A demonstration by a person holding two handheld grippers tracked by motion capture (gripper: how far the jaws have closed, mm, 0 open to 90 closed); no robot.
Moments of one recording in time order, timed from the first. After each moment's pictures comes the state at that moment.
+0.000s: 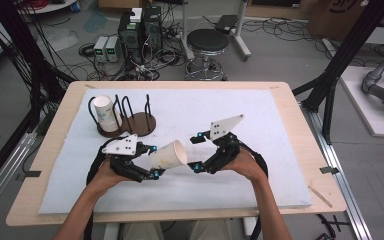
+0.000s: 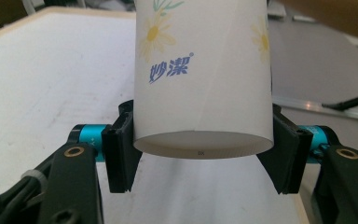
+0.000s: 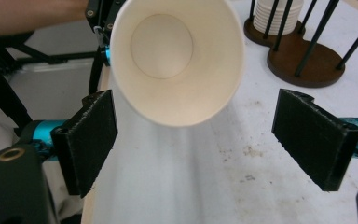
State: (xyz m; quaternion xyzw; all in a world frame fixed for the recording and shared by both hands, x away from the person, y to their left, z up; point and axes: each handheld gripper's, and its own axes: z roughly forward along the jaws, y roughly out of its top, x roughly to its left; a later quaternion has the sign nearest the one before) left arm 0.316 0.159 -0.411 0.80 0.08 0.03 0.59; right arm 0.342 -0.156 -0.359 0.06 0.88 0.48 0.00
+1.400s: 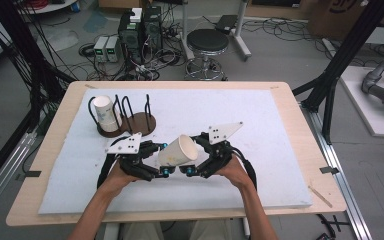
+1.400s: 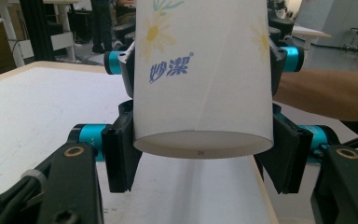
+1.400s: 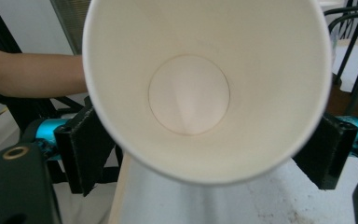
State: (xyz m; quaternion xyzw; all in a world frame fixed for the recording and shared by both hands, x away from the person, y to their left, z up) left arm 0.318 0.135 -0.414 0.74 0.06 0.01 0.67; right arm 0.338 -0.142 -0.383 0.04 0.81 0.59 -0.05
